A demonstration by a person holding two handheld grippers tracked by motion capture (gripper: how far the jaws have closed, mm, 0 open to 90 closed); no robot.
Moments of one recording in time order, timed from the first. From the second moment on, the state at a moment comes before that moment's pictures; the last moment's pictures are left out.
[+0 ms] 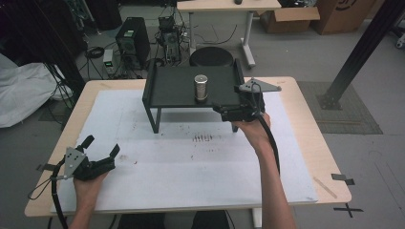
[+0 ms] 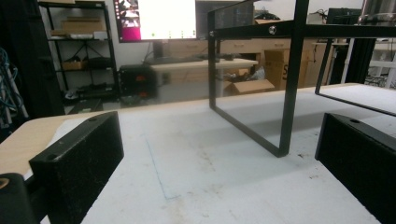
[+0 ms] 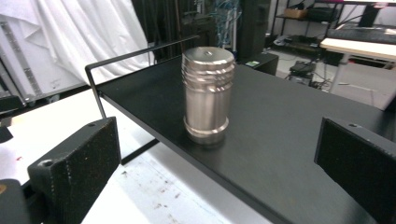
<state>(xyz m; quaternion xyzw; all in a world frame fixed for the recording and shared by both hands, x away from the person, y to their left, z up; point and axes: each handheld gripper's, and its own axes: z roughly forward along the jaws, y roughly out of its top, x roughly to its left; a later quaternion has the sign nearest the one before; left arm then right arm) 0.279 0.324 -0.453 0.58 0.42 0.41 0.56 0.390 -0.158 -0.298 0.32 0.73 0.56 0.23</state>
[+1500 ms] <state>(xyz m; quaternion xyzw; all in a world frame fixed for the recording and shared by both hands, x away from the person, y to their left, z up) 0.279 0.323 -0.453 0.58 0.42 0.41 0.56 0.297 -0.246 -0.435 0.44 0.62 0.53 0.36</state>
